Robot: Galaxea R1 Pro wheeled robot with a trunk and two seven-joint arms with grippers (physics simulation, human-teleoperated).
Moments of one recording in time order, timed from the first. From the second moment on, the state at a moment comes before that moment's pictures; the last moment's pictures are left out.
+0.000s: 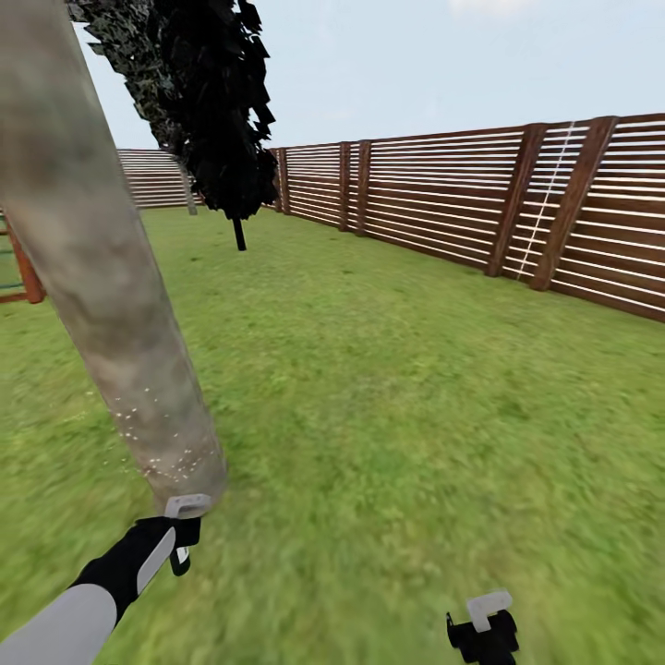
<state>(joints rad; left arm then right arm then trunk) -0.65 0.17 -0.13 -0.48 0.28 0.42 0.12 -0.47 0.00 -1.05 -0.11 1.32 -0.41 -0.16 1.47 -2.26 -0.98</state>
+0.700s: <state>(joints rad) -0.74 0.20 -0.13 -0.53 0.28 0.43 0.11 -0.47 0.00 -1.05 -0.11 1.32 -0.40 -0.16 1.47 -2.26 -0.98</state>
